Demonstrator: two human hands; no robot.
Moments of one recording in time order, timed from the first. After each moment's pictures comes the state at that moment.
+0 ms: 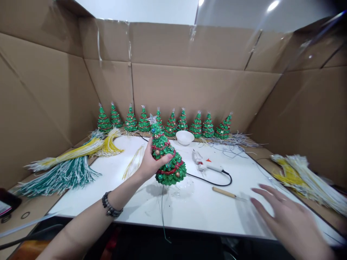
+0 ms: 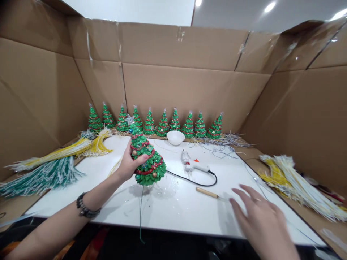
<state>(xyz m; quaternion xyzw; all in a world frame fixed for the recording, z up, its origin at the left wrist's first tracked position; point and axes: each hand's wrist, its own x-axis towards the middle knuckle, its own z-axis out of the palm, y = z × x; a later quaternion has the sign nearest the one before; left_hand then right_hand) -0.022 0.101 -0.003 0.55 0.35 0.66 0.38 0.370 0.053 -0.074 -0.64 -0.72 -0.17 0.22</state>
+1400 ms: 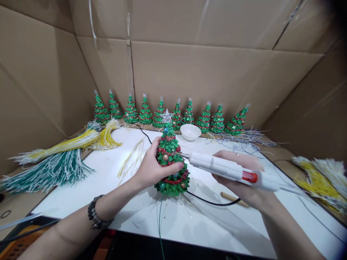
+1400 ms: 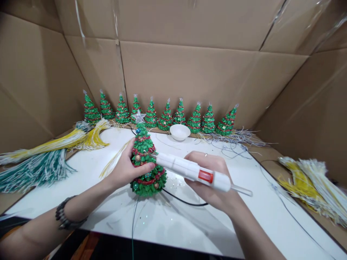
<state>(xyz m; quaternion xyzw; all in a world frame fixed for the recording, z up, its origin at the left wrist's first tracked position) -0.014 0.092 0.001 0.61 0.43 0.57 0.35 0.226 0.112 0.042 -0.30 -0.87 0.12 0.38</state>
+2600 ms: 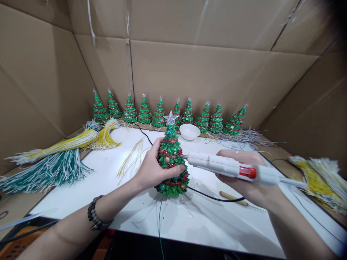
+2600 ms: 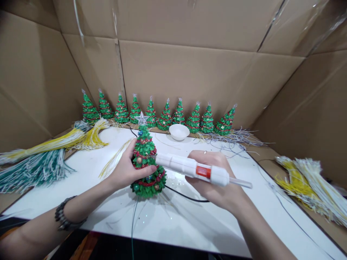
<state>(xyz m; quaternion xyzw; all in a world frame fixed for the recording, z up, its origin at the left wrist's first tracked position) -0.011 0.089 0.004 0.62 0.43 0.55 0.35 0.223 0.108 0.060 -0.33 -0.88 0.10 0.33</state>
